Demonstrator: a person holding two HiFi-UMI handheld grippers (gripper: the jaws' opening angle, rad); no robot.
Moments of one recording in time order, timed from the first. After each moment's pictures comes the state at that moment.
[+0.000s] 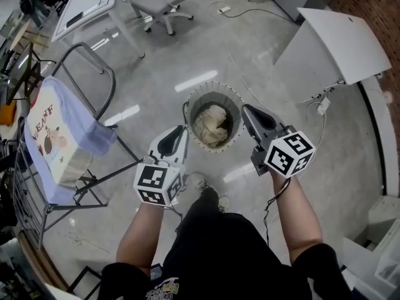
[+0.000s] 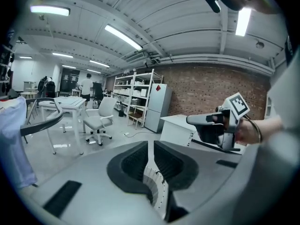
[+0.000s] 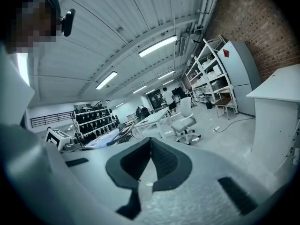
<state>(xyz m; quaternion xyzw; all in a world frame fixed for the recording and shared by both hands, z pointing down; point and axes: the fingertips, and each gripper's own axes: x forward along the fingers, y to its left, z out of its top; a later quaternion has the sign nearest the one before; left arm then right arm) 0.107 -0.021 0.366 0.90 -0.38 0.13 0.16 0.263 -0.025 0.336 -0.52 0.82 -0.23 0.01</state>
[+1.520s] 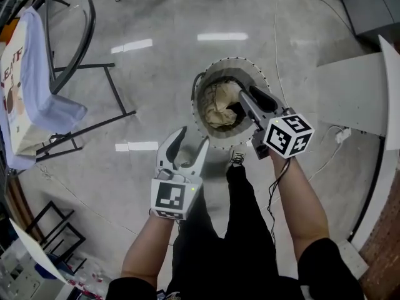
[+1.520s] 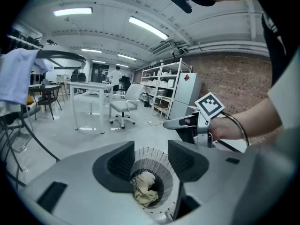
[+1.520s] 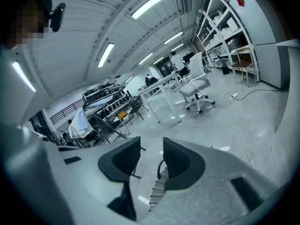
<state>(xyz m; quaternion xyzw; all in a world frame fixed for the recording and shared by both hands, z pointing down) 0.115 -0.072 0.567 0.81 -0.53 0.14 0.21 0.231 -0.186 0.604 -0.38 0.85 -0.34 -0.11</state>
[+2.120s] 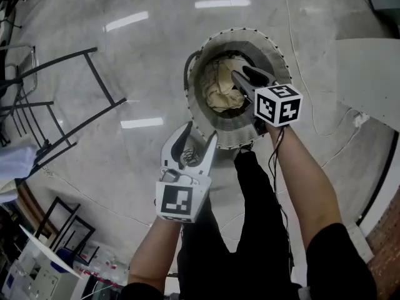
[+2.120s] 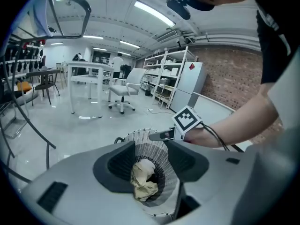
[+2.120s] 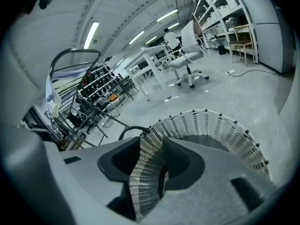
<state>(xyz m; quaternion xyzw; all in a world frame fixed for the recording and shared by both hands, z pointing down) 0.143 -0.104 0.717 0.80 -0.51 0.18 0.28 0.230 -0.226 0.851 -0.37 0.81 -0.39 -0.22</state>
